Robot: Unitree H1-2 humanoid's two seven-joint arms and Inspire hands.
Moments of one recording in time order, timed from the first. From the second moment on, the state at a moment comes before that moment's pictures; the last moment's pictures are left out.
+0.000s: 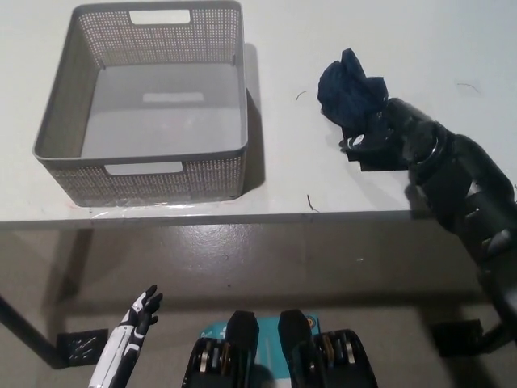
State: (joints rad) left_arm 0.07 0.16 -0.03 0.16 0.07 -0.27 -0.05; right_arm -1.15 -0.17 0.35 1.35 -0.44 0.16 0.06
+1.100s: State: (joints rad) left_arm 0.07 0.17 -0.03 0.17 0.07 -0.29 -0.06; right_arm -1.05 -0.18 0.24 1.36 -0.42 -0.11 -0.30
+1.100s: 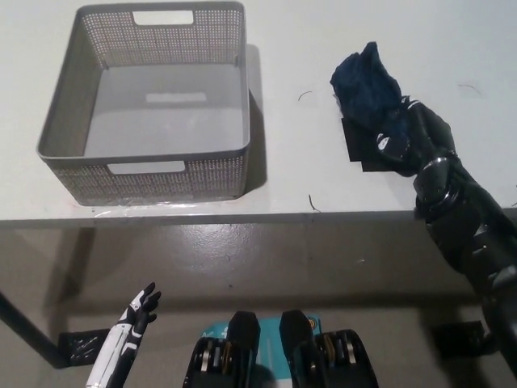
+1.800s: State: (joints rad) left_arm 0.07 0.17 -0.03 0.17 0.07 -0.29 -0.06; right_arm -1.30 -0.02 0.25 1.02 -0.41 -0.05 -0.18
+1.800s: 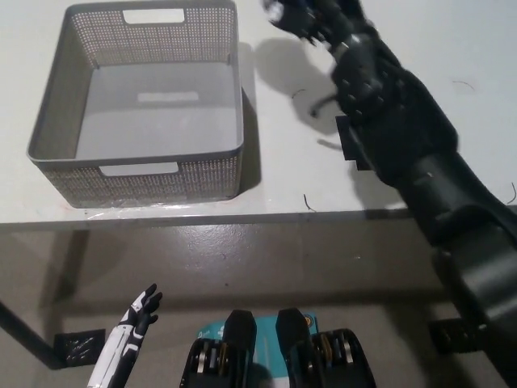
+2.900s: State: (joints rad) left_arm 0.05 0.17 -0.06 0.12 0.08 -0.28 -0.08; right_arm -1.46 0.26 0.34 1.39 -0.41 -0.02 -0.05
